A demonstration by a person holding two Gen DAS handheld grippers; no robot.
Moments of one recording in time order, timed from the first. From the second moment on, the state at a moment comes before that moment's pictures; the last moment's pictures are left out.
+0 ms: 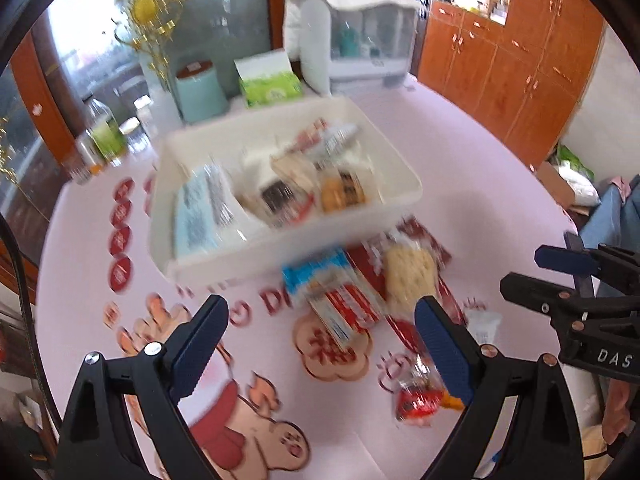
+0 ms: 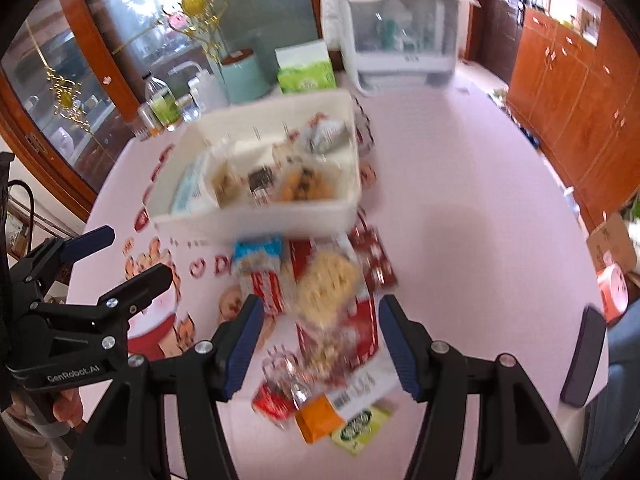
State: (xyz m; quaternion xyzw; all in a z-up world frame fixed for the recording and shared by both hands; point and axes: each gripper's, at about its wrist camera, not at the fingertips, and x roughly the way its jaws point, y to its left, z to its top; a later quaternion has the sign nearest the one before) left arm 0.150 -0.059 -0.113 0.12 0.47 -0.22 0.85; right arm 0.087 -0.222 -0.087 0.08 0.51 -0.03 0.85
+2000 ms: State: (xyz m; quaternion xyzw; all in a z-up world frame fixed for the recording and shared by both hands) left arm 0.138 -0.034 -0.139 0.00 0.52 -0.19 0.83; right arm 0.092 -0.251 -0.145 0.14 0.55 0.02 0.82
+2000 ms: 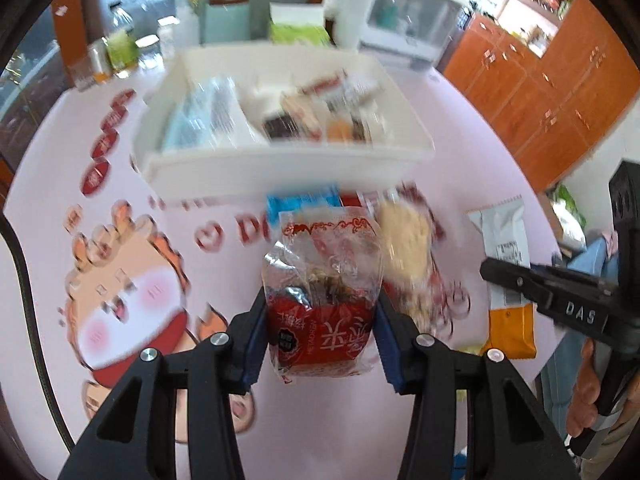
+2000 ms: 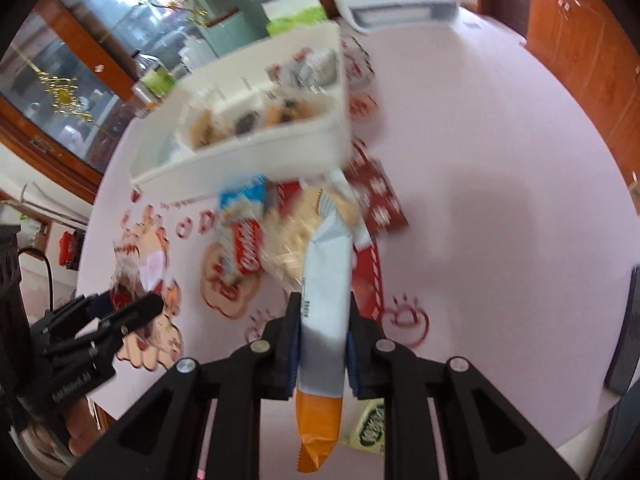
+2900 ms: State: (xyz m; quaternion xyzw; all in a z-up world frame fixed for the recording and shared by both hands) left arm 0.291 -0.041 0.033 0.05 0.38 -0.10 0.92; right arm 0.241 -0.211 0.025 0.07 0.40 0.11 0.91
